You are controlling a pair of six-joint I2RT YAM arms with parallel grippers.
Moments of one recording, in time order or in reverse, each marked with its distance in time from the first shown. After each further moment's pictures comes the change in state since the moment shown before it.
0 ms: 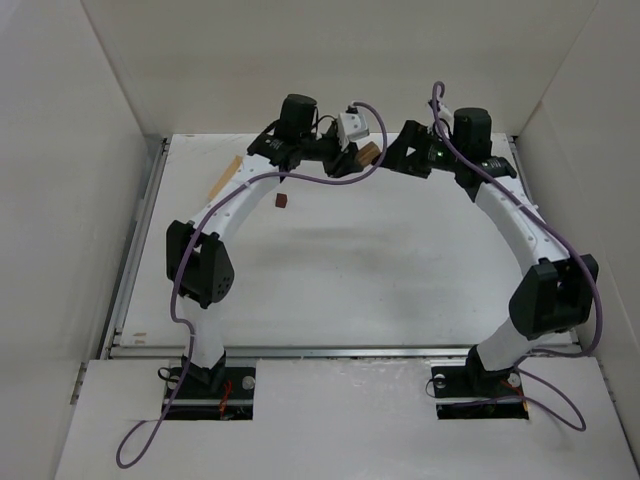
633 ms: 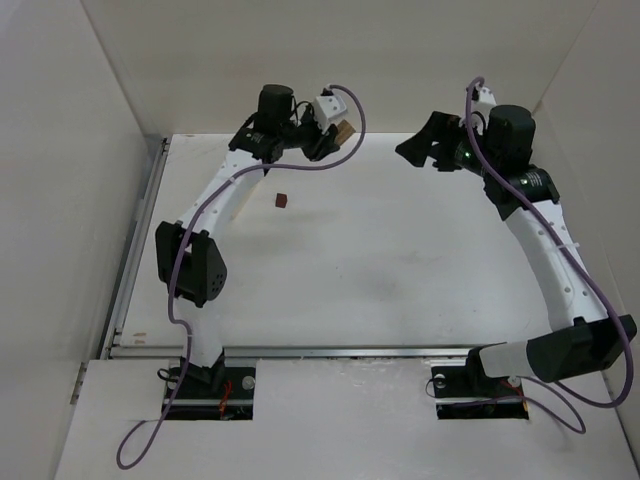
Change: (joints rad) left arm 0.101 -0.022 0.003 0.048 -0.179 -0.038; right arm 0.000 -0.255 0.034 -0.127 0.294 -0.105
